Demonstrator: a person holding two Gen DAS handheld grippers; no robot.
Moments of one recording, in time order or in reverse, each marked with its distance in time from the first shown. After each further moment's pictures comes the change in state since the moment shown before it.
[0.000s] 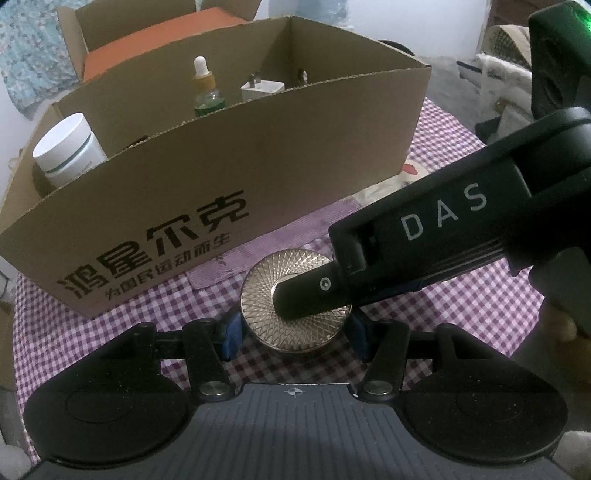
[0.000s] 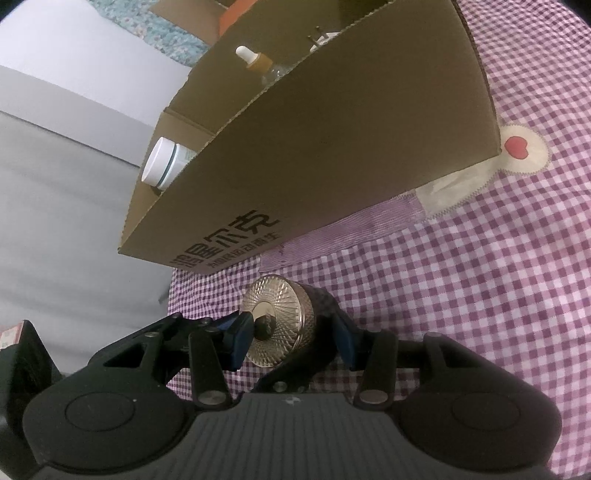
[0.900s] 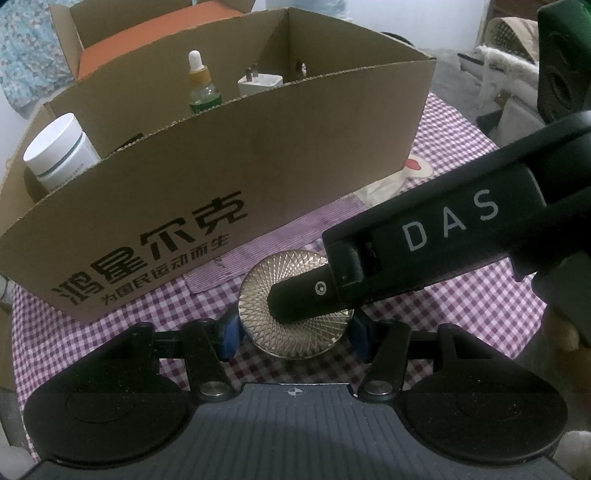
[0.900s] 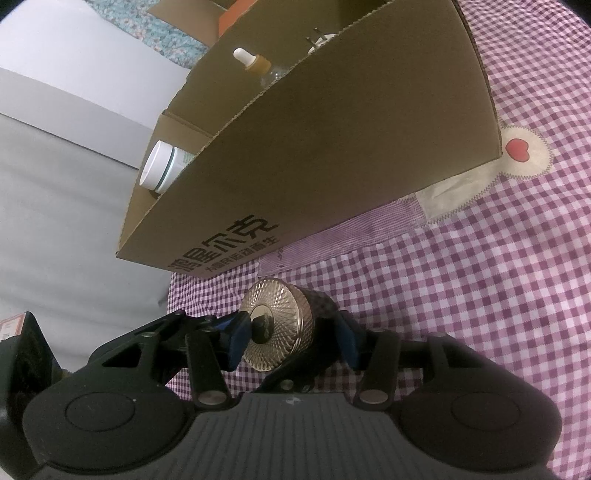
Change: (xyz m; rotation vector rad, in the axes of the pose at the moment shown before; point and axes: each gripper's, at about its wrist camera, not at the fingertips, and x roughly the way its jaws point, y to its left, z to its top) left arm 0.009 0.002 0.006 0.006 0.025 -0.001; right arm 0.001 -0.002 0.001 0.001 -0.001 0.003
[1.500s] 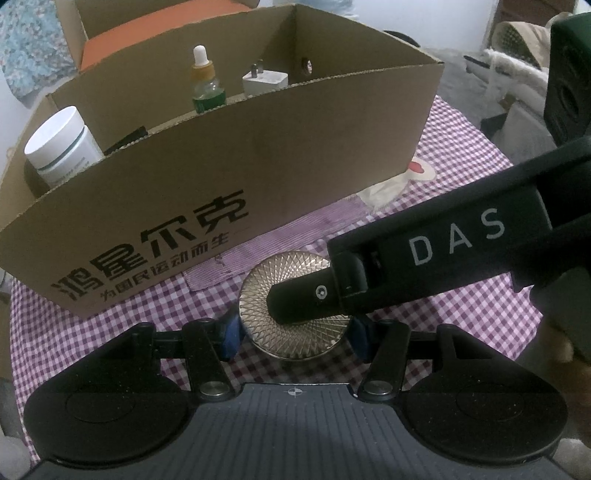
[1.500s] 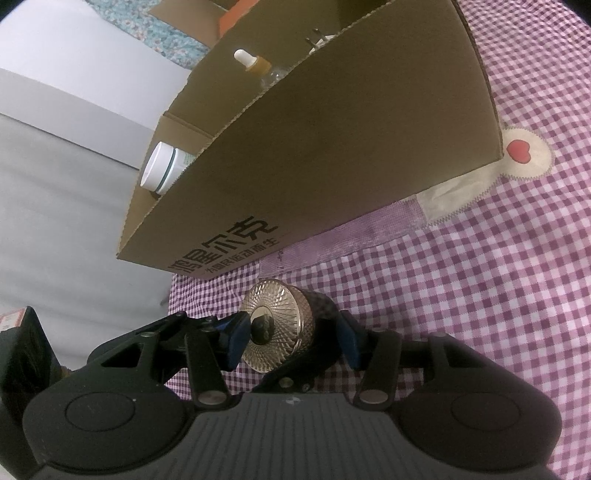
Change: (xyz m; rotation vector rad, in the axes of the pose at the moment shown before) left arm 0.003 0.004 0.004 -0.027 0.018 -0.006; right arm 0.000 0.001 0.000 -0.003 -0.005 0.002
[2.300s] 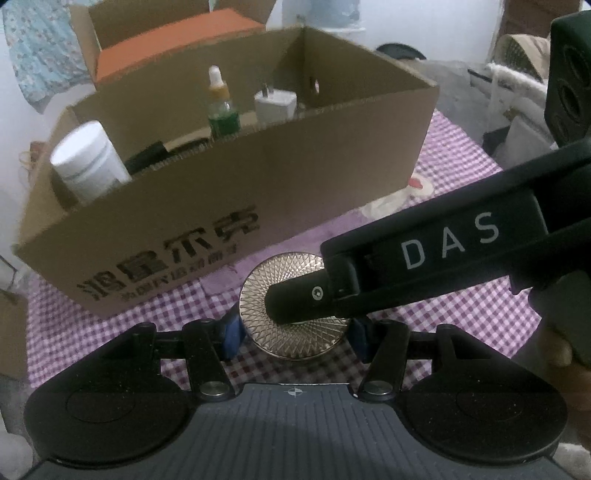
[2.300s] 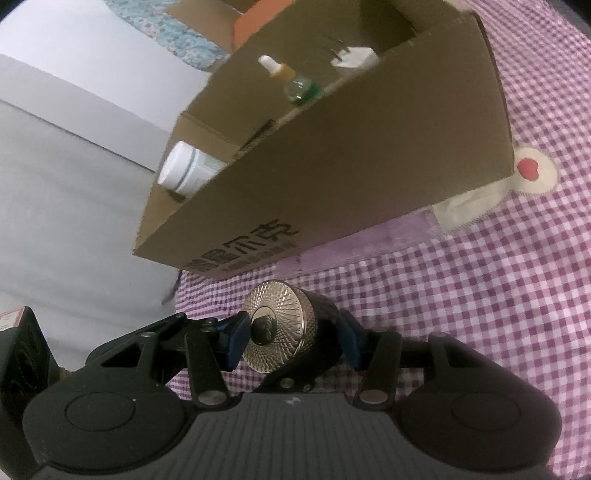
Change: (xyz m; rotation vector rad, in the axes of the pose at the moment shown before) left arm -0.028 -0.001 -0.005 -0.008 -0.048 0.030; right arm -0.009 0.013 -0.001 -0.048 -0.016 0.011
